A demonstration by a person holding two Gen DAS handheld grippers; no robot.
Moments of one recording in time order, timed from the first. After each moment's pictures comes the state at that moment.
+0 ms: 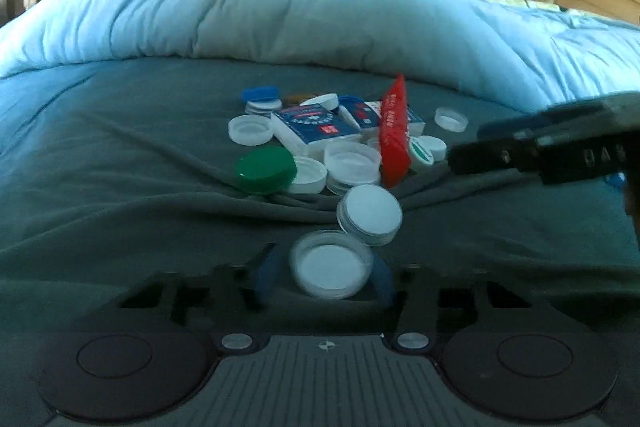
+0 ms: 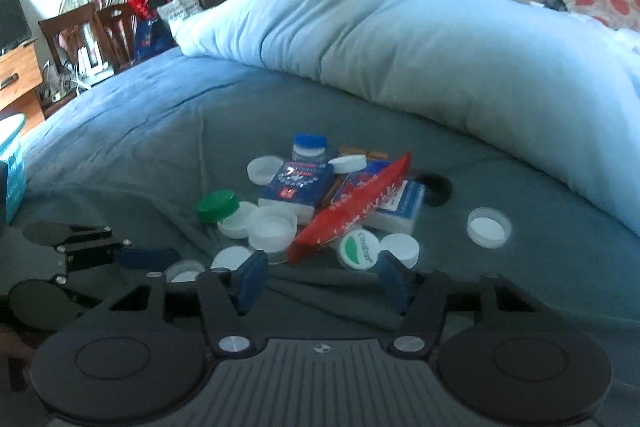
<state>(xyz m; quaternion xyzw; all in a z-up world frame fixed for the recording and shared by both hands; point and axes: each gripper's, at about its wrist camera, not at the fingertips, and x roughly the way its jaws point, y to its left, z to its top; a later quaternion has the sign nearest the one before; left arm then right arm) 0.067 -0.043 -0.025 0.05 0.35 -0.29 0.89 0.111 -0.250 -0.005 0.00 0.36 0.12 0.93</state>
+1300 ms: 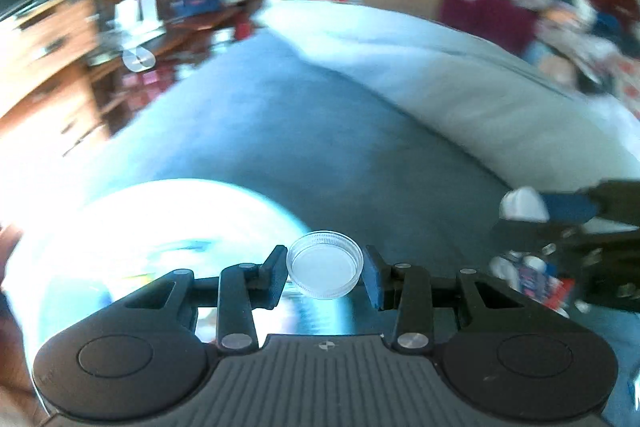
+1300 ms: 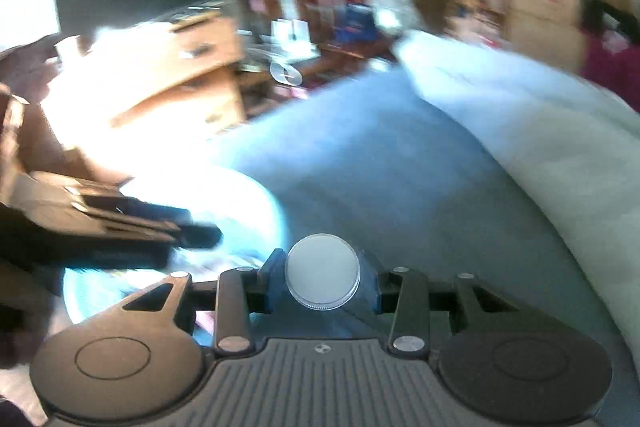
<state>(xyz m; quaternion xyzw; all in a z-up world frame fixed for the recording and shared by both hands) 0.018 0.192 0.263 -0.09 0.41 0.09 0.90 0.140 0.008 0.256 -0.08 0.35 0.42 0.84</state>
